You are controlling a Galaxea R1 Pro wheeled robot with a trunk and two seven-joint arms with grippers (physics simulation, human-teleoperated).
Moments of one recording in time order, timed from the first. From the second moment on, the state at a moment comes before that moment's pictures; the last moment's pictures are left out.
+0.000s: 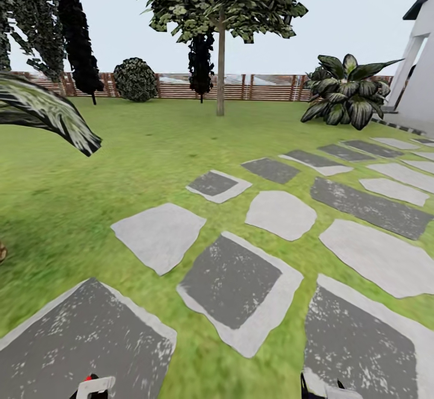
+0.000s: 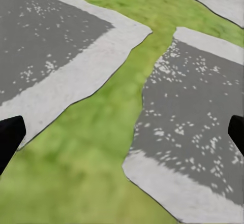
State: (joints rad) left arm -0.29 0.15 0.04 -0.25 0.10 -0.44 0.01; right arm -0.33 -0.04 -0.05 -0.03 0.00 -0.87 -0.15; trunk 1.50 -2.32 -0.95
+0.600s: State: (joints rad) left arm -0.29 0.15 0.05 -0.25 0.10 -0.44 0.01; right arm -0.33 -0.04 -0.05 -0.03 0.00 -0.87 -0.15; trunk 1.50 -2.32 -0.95
